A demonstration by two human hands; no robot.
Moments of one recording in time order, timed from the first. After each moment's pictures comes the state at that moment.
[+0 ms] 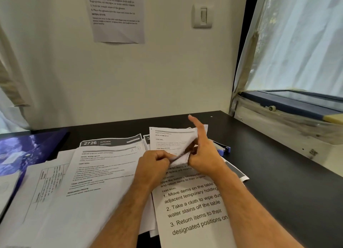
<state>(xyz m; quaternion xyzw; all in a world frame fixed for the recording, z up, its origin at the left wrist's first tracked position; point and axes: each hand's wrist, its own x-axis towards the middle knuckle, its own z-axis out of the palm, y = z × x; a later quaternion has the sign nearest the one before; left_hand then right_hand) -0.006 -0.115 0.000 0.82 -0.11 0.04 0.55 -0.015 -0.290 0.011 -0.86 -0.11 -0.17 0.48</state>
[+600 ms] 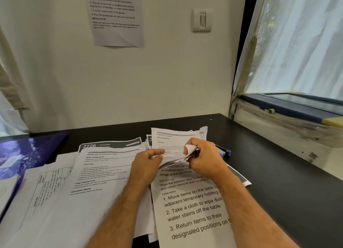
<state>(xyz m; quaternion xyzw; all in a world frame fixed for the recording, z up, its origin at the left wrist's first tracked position) 0.012 -0.108 -0.003 0.79 -0.04 0.04 0.61 -0.012 -0.295 0.011 -0.87 -0.10 -0.19 0.45</state>
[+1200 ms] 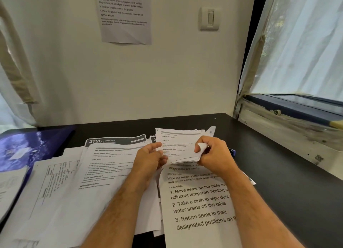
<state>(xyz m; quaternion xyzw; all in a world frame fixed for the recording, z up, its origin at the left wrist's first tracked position) 0.013 -0.103 0.005 0.68 0.04 -0.03 0.73 -0.010 -0.308 0.011 -0.87 -0.06 -0.20 0.45</state>
